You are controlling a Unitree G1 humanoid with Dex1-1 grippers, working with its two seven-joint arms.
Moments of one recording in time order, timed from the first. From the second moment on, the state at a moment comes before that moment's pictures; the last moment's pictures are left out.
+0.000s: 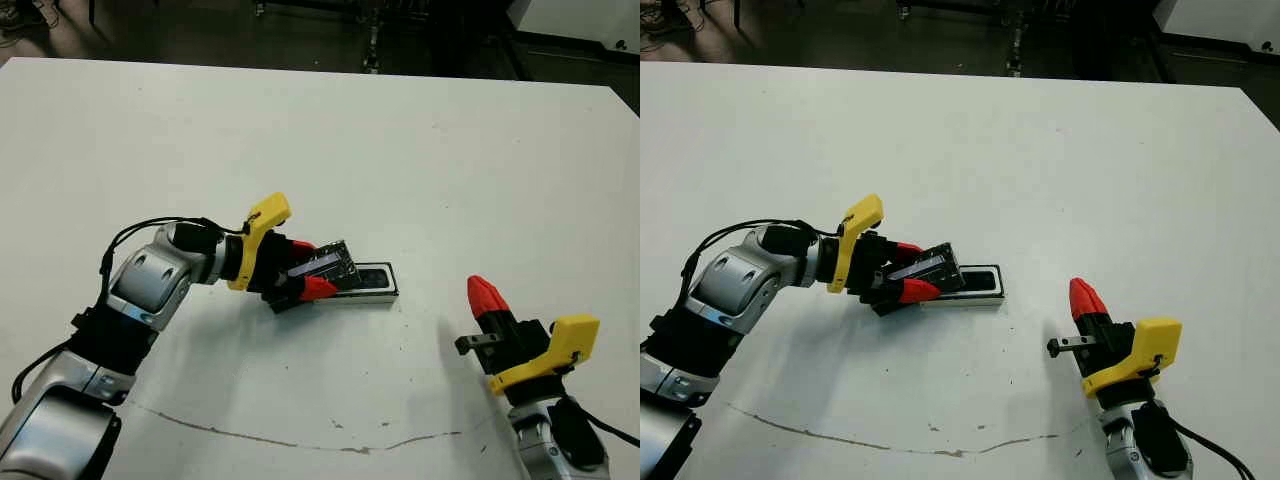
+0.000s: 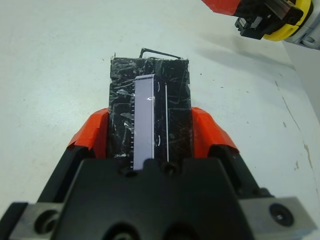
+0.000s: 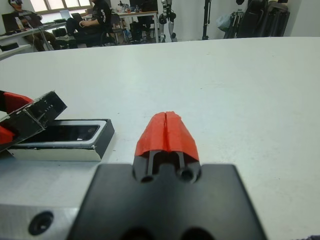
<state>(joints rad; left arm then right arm) -0.58 0.45 -0.33 0.13 -0.29 0.62 -1.07 0.34 -0.17 -0.07 -0.42 0.31 0.11 0.23</state>
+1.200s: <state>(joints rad) -0.70 0.27 -0.43 0.43 -0.15 0.39 -1.11 0.35 -0.17 -0.06 -0.42 0.31 0.11 0.23</state>
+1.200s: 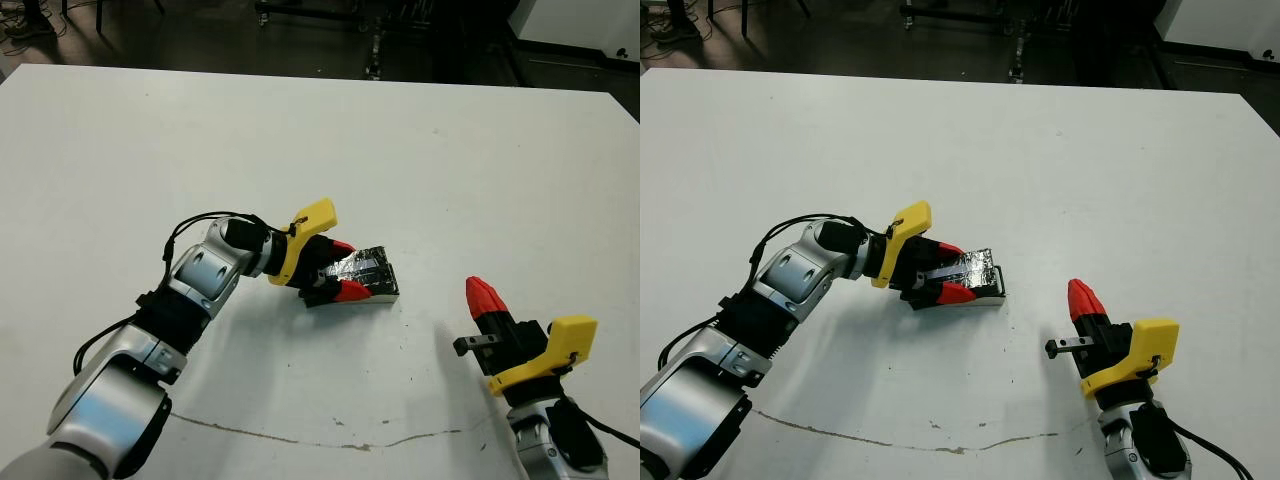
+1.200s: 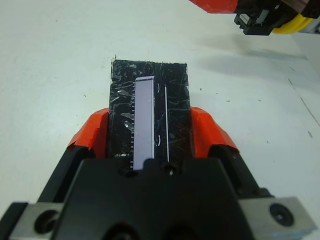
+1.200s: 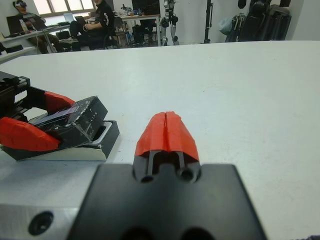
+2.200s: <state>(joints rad) -0.78 0.19 -0.42 0.62 -0.11 0.35 -1.13 0.34 -0.17 -0.08 -0.42 0.31 0.11 0.23</state>
